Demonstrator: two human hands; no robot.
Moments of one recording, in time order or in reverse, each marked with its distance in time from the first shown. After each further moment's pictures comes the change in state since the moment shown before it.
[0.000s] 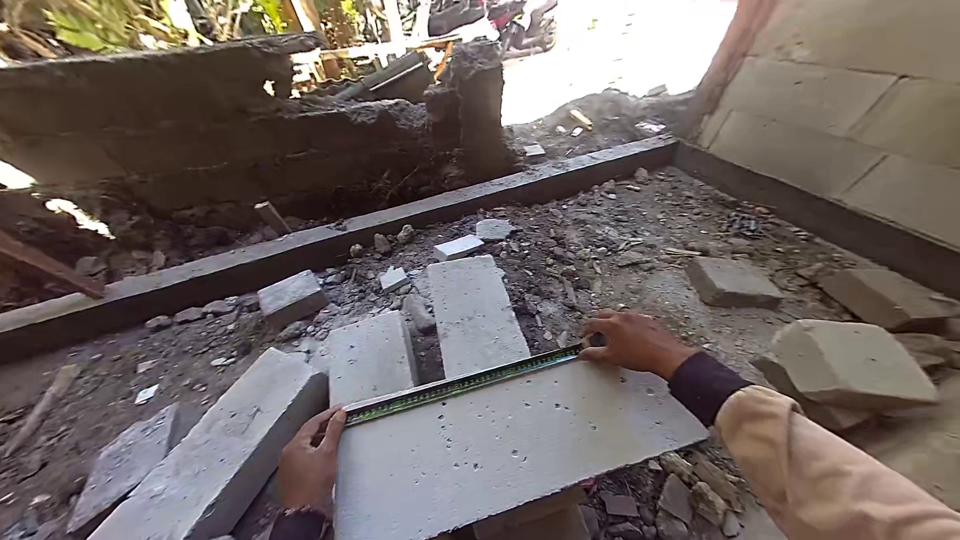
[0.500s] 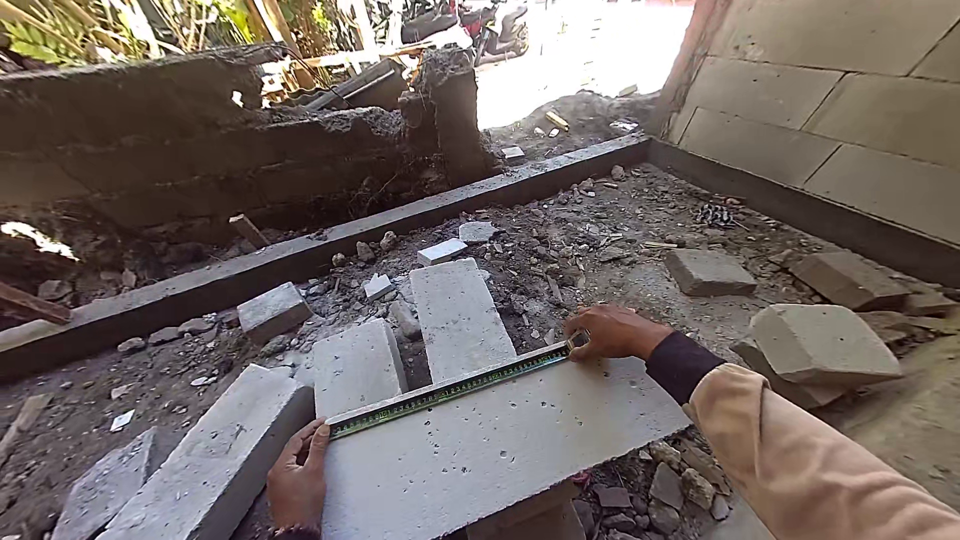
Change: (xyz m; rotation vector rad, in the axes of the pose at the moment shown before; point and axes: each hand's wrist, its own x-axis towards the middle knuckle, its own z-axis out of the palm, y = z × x) left_hand -0.005 -0.009 0.007 -0.065 0.075 0.026; right_hand 0.013 0.002 -0.015 0.001 -0.228 -0.046
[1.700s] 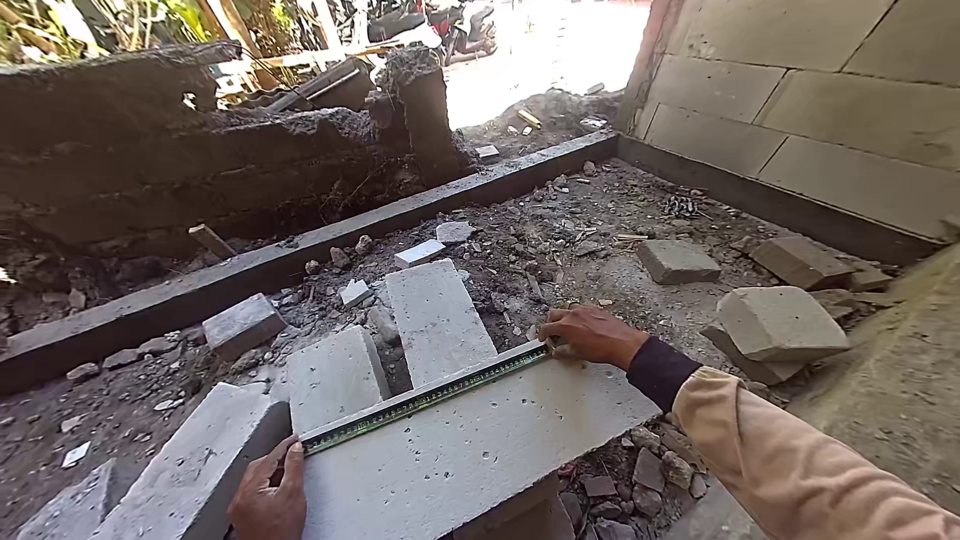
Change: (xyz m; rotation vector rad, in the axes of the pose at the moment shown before) left_hand -0.001 -0.002 -0.001 0.253 0.079 0.197; right_hand -0.022 -0.009 0.015 -0.129 0.151 -0.146
